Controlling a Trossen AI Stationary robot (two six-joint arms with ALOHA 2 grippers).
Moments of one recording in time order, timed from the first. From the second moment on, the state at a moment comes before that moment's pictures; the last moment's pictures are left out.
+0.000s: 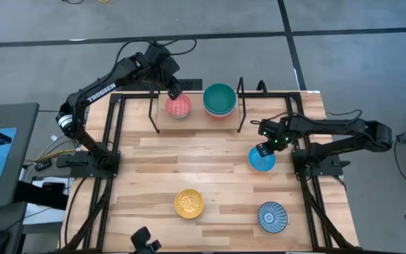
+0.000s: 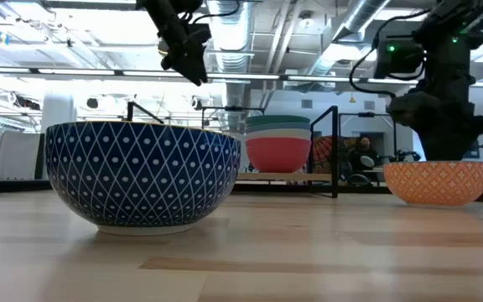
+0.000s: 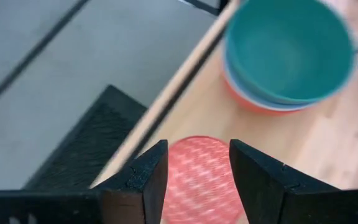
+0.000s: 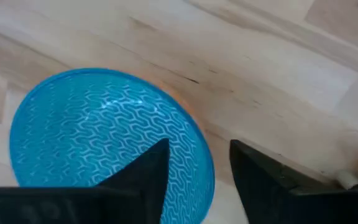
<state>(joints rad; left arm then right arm) 0.69 1.59 1.65 -0.82 0.01 0.09 -0.31 1.12 0.63 -0.93 -0.05 0.86</state>
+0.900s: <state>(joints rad) 0.64 1.59 1.65 -0.82 0.10 0.10 -0.06 1.11 0.91 -0.98 0.14 1.19</state>
